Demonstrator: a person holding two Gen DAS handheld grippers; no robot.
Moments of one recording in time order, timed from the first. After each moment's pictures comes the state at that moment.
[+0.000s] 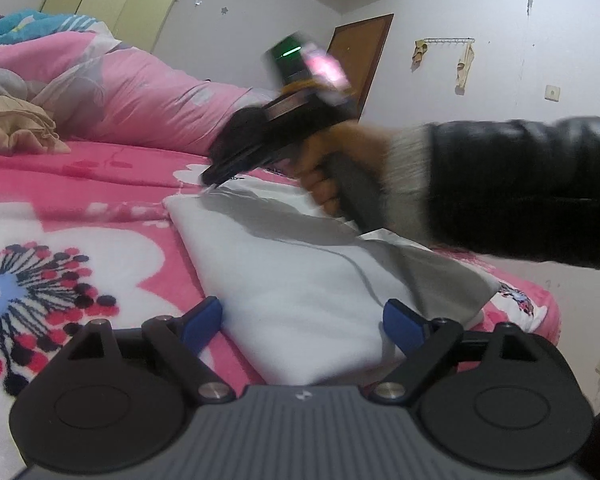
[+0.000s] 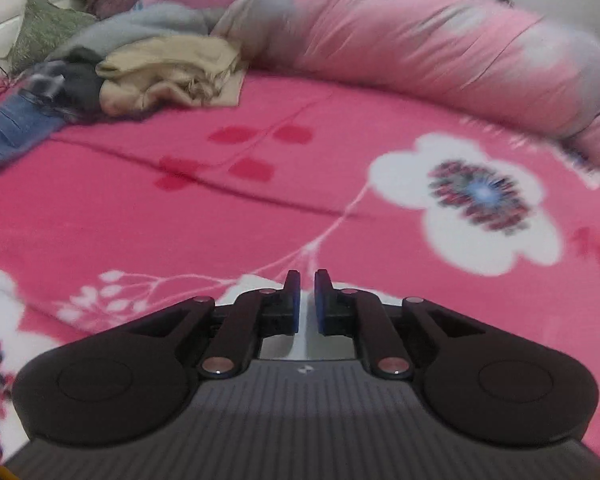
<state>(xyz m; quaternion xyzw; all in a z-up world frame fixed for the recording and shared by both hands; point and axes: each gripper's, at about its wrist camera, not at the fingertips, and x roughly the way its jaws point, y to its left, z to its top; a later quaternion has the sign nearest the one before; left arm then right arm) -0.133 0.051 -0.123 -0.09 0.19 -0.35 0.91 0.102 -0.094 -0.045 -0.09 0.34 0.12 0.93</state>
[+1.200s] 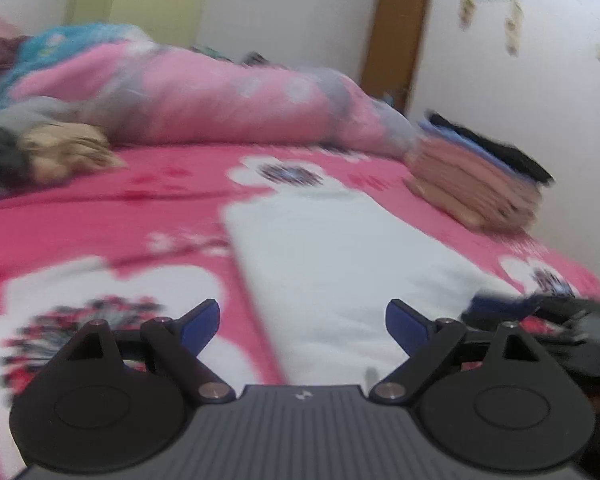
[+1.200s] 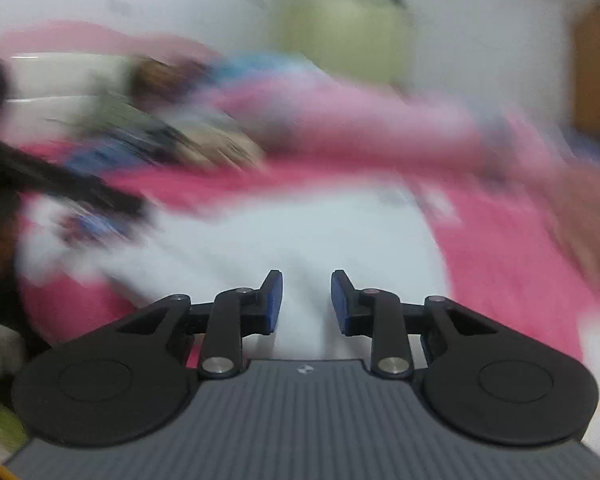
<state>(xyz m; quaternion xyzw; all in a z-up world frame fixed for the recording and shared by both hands) -0.134 0.037 -0.059 -0.01 0.27 -0.28 0.92 -0.193 -0.191 -0.097 -0.04 0.19 0.10 0.98</state>
